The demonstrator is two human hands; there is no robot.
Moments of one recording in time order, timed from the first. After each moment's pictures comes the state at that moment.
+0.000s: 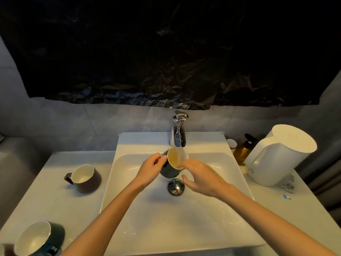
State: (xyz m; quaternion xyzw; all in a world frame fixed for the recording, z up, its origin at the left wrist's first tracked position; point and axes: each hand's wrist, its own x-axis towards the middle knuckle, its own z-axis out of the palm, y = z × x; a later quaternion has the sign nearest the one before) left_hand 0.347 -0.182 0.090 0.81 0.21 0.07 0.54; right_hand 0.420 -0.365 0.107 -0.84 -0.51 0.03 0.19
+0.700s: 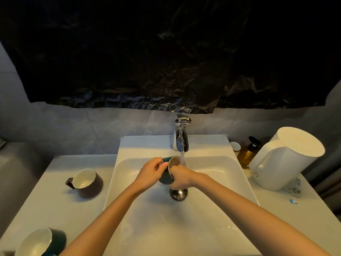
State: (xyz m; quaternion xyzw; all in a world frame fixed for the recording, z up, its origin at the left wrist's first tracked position) left_hand 0.352 -0.170 0.087 0.86 0.18 0.05 0.48; right_hand 0.436 -0.290 0.082 -0.84 -0.49 0.22 -0.05
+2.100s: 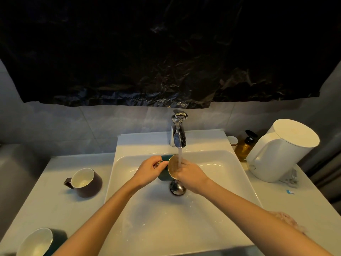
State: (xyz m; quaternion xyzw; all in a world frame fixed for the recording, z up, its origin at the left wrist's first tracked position) left_hand 0.352 -0.167 0.086 0.87 0.16 0.03 0.46; right_hand 0.440 -0.321 0.058 -0.81 -0.58 -0.06 -0.10
